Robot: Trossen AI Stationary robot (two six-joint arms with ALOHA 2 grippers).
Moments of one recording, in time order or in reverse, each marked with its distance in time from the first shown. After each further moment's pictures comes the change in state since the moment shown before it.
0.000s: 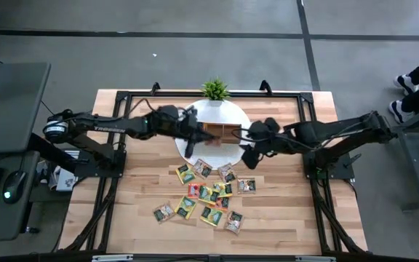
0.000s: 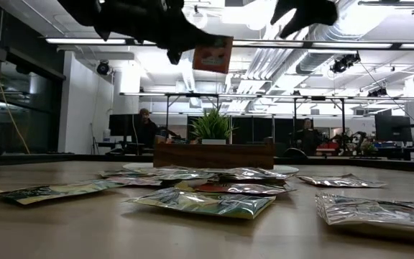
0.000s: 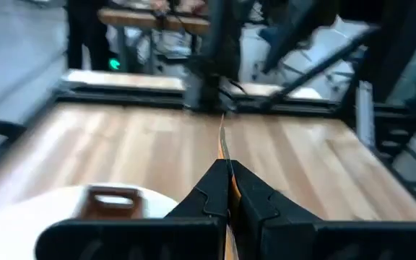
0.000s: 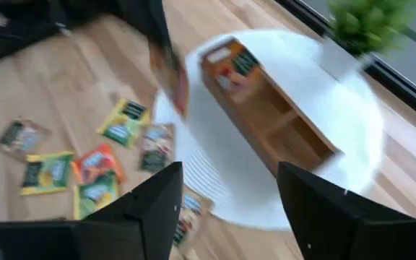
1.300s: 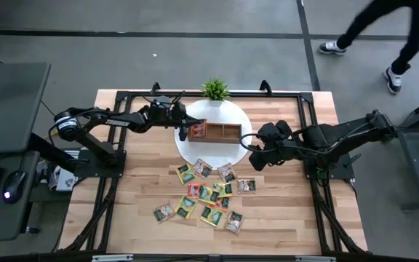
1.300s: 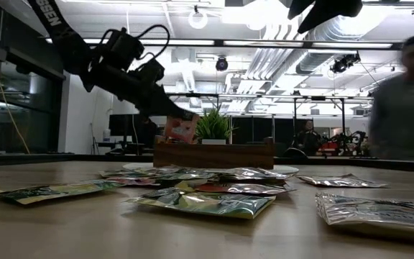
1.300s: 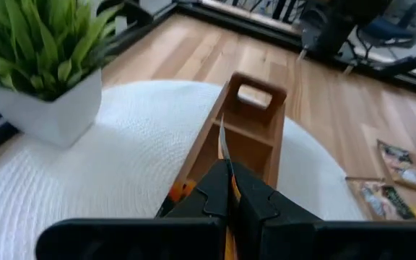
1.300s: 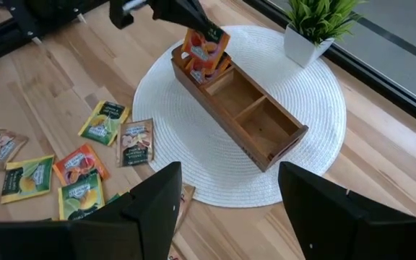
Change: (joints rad) left arm 0.322 0.126 -0.263 0.230 0.059 -0.067; right arm 0.088 -0.036 0.000 -0.123 0.133 0.165
